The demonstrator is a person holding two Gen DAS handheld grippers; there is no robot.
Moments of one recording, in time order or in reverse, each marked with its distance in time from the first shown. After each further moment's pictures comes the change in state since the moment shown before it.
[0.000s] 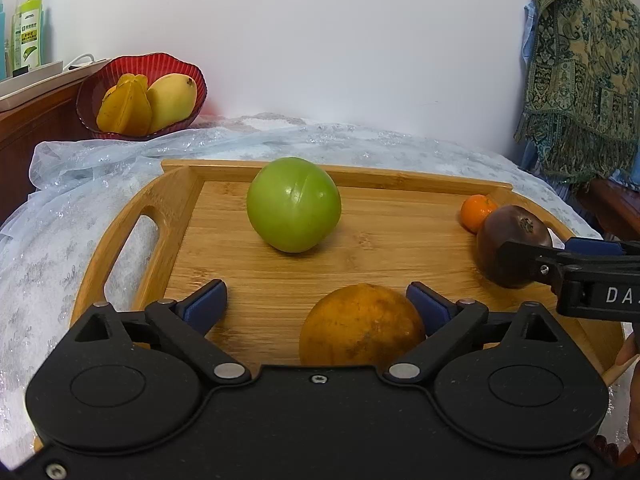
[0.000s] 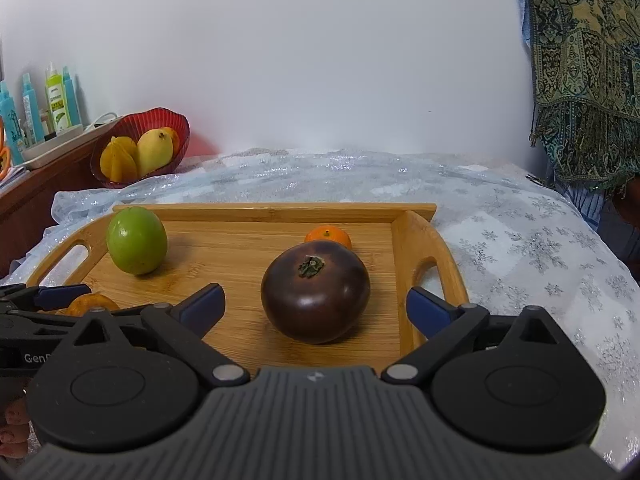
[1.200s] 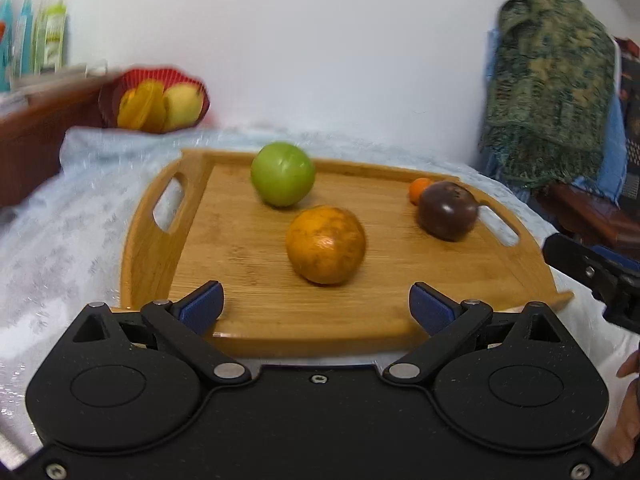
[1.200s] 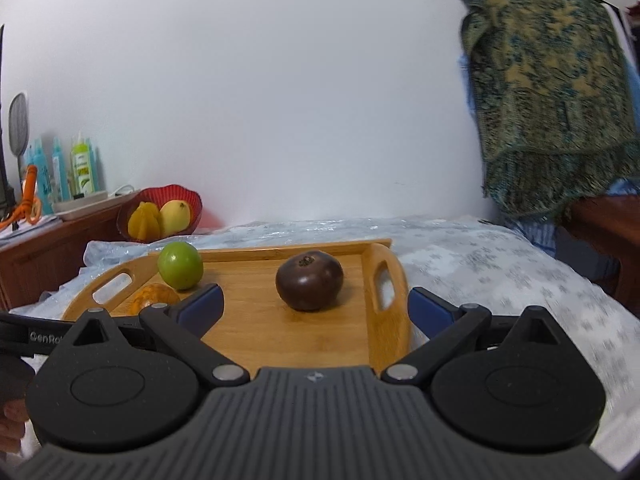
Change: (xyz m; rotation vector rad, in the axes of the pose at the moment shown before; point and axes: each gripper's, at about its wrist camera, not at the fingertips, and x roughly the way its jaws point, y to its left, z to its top) left arm -0.096 -0.005 -0.058 0.012 -0.090 -0.054; right arm -0.119 0.001 -0.076 0.057 -0.302 -0.039
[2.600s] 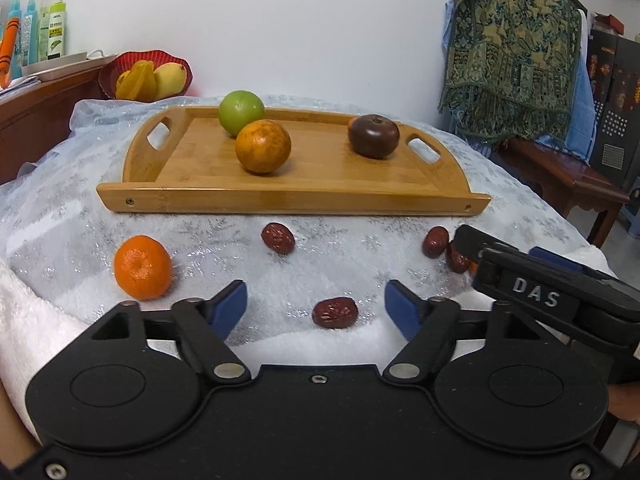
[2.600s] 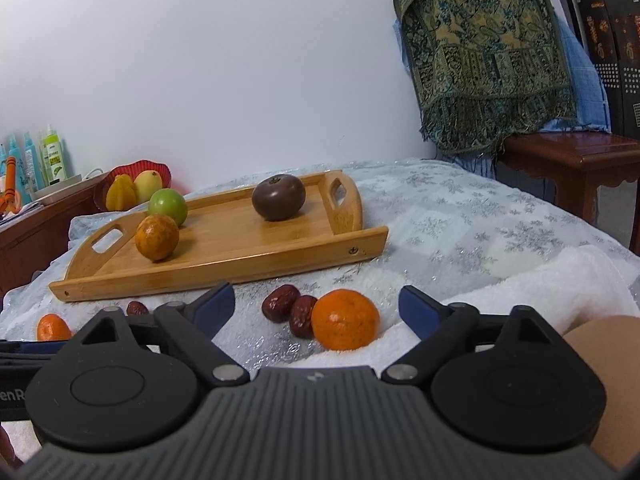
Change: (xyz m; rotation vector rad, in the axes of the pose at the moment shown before) left arm -0.090 -0.050 -0.070 0.021 0.077 -0.033; right arm -0.066 0.015 -0.055 0.093 0.090 -0.134
